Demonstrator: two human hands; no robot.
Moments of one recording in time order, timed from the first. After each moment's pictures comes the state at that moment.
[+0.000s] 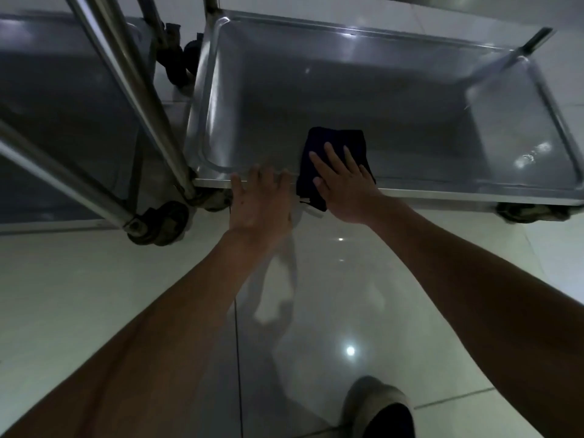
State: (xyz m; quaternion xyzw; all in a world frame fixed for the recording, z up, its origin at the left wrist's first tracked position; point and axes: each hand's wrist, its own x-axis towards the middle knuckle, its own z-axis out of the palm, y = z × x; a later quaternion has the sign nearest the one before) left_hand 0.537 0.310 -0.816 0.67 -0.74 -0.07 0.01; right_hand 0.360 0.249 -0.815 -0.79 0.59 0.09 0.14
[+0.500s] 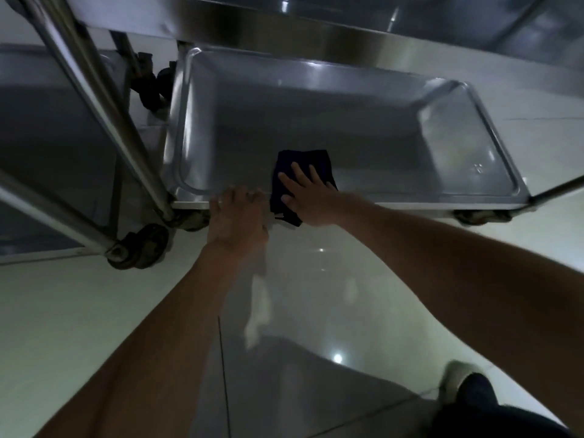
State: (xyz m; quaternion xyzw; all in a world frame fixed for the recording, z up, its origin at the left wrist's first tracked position) left_hand 0.541 0.306 -0.797 0.67 -0.73 -0.13 0.00; right_hand 0.373 0.235 -0.787 -0.78 0.56 0.21 0.18
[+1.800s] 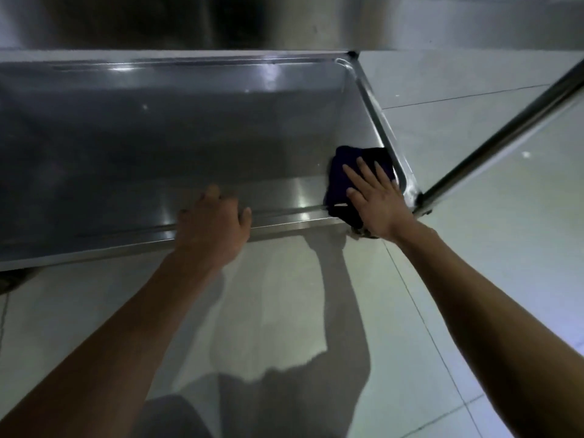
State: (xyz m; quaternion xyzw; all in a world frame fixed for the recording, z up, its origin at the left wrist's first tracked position) left_hand 0.188 0.210 -0.802 0.69 -0.72 -0.08 0.06; right_hand -0.111 0.184 -0.813 -0.70 0.69 -0.02 0.16
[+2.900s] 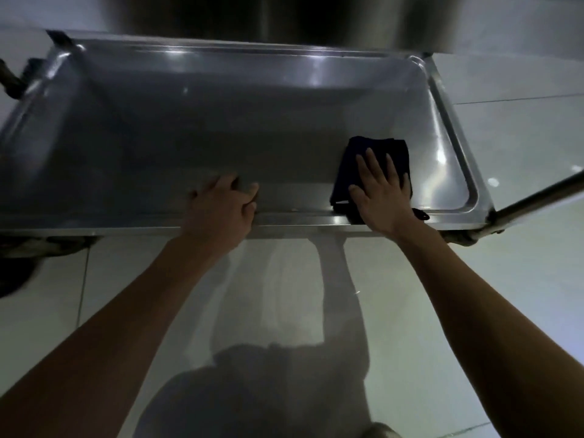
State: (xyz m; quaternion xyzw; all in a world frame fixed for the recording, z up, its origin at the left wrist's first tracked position) left_hand 0.305 0.225 -0.815 0.67 -0.74 -0.08 0.03; right_hand 0.011 0.186 -0.828 -0.72 0.69 -0.02 0.13
